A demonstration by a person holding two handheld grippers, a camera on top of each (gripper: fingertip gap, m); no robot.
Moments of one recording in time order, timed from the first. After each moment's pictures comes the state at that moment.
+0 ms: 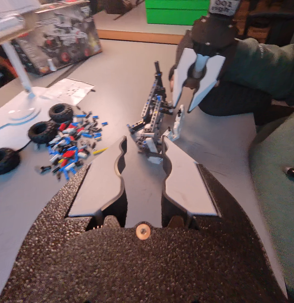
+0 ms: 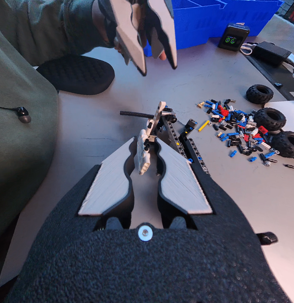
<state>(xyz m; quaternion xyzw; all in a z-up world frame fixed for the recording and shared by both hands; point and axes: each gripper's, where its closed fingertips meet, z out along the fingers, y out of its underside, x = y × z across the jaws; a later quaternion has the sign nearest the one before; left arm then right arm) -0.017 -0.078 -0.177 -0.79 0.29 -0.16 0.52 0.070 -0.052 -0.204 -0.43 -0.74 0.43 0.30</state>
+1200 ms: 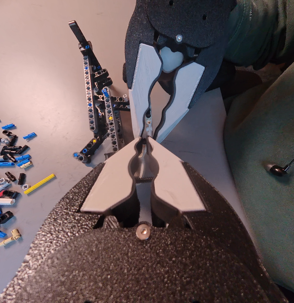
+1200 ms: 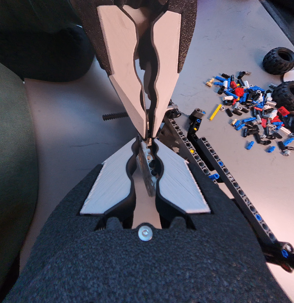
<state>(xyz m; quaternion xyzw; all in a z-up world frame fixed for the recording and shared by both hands) 0.058 -0.070 -0.221 -0.80 0.40 -0.25 0.37 0.044 -0.073 -0.235 -0.50 -0.75 0.33 0.27</state>
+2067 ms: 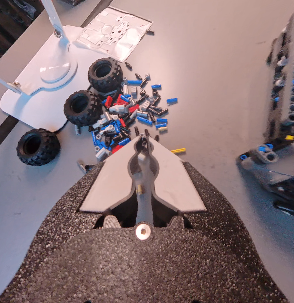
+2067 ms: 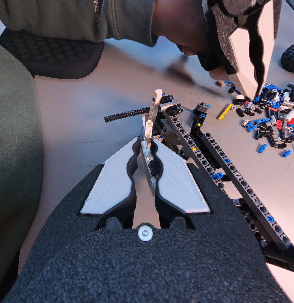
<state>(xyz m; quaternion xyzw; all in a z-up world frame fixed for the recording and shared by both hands) -0.085 0.047 -0.258 -0.87 0.24 -0.01 0.42 0.044 -0.076 -0.242 -0.49 -0.76 0.35 0.24</state>
